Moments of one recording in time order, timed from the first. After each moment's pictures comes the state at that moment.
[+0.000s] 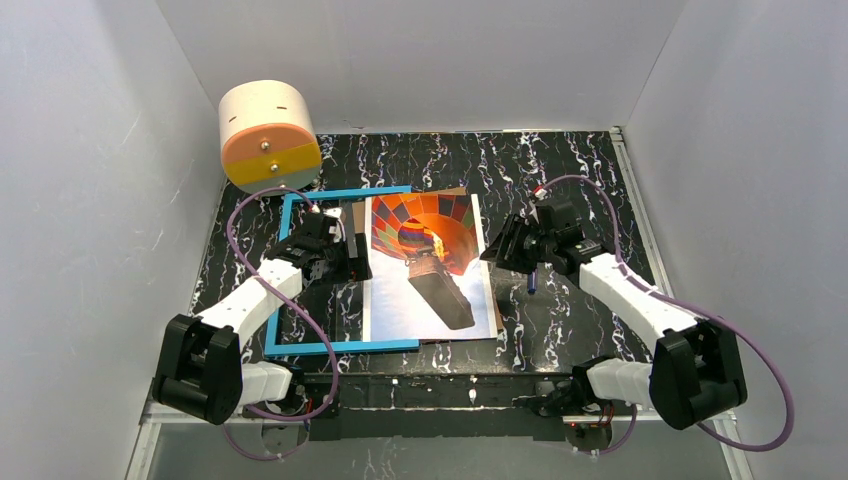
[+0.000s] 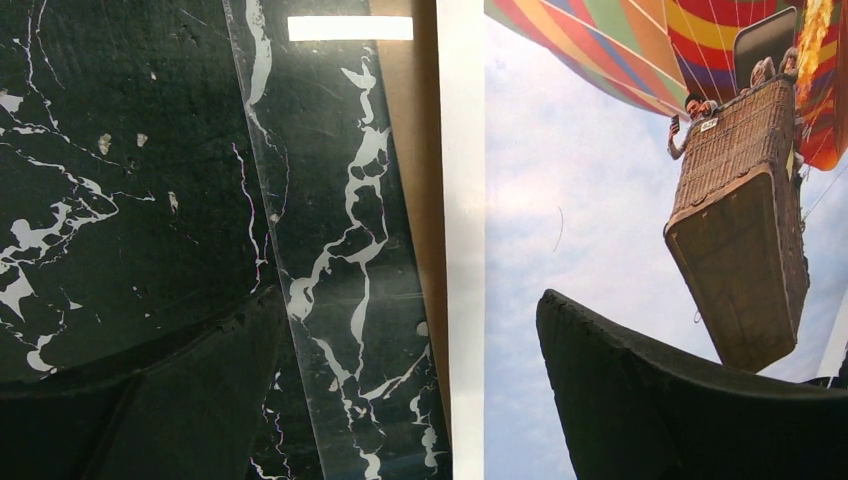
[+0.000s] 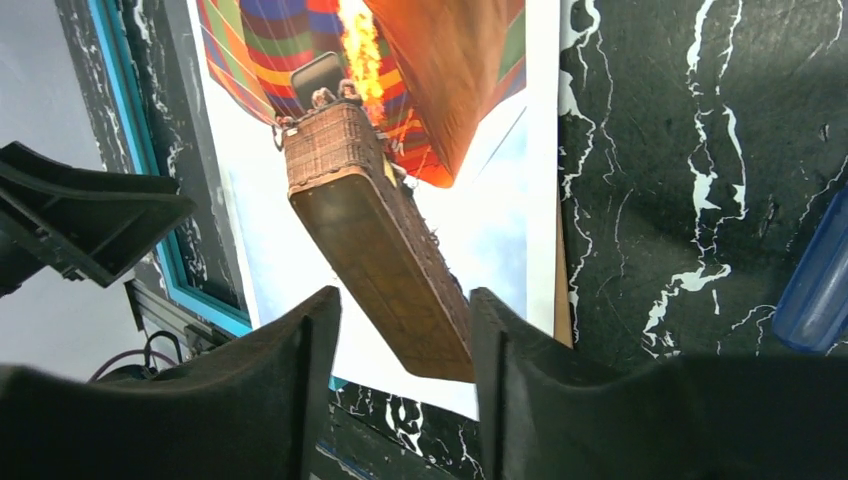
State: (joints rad) left arm -0.33 1.26 0.73 -0.46 0.06 -0.39; right arm 0.39 1.23 0.76 -0.33 -0.33 0.72
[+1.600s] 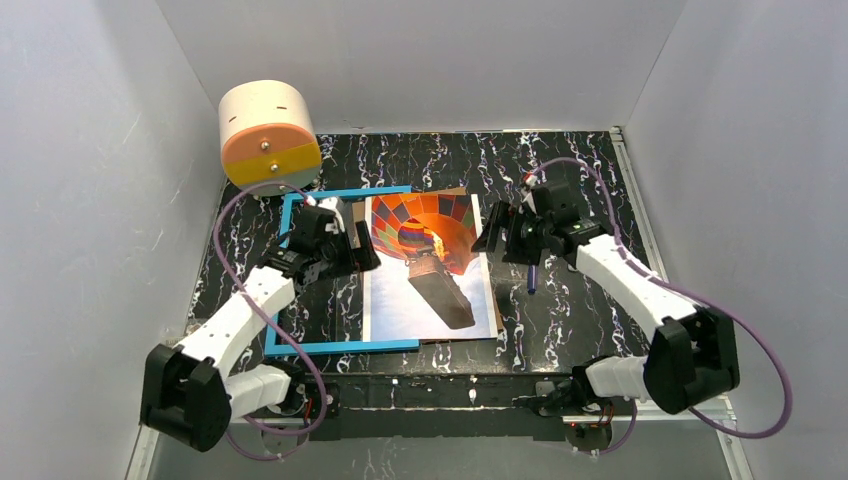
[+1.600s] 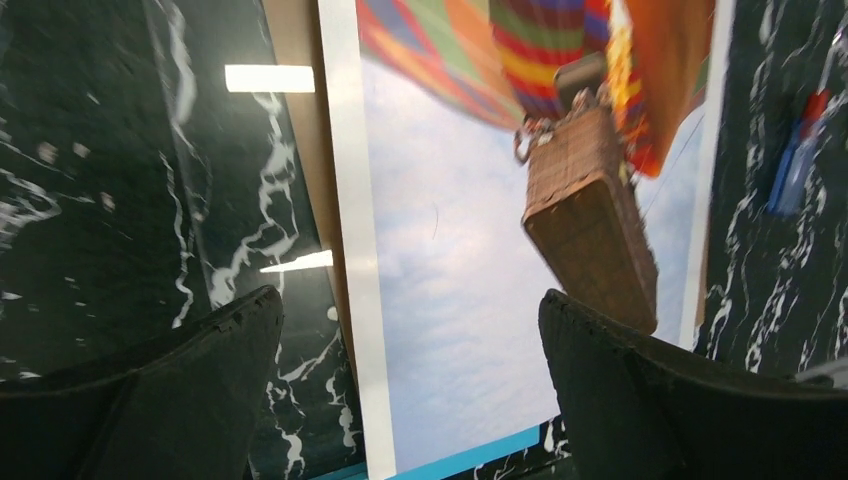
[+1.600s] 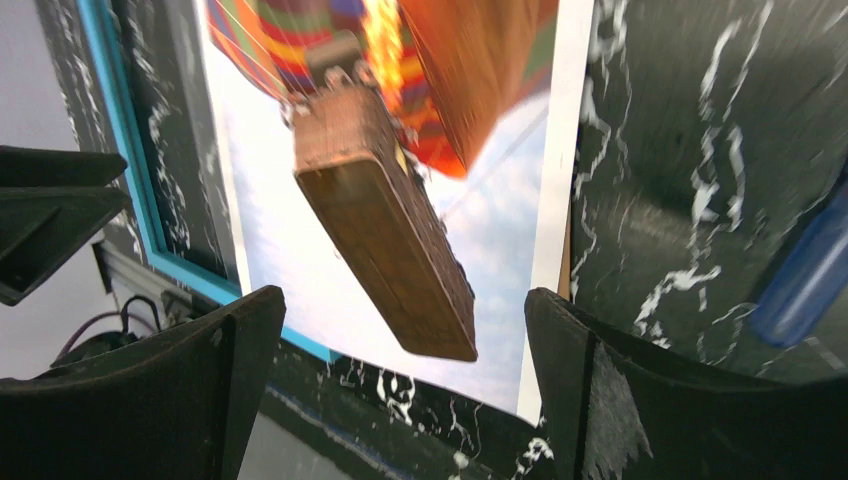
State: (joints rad) left arm -0.38 1.16 0.74 -0.47 0.12 -0.51; right arm 0.40 1.32 0.91 -0.50 -0.37 0.62
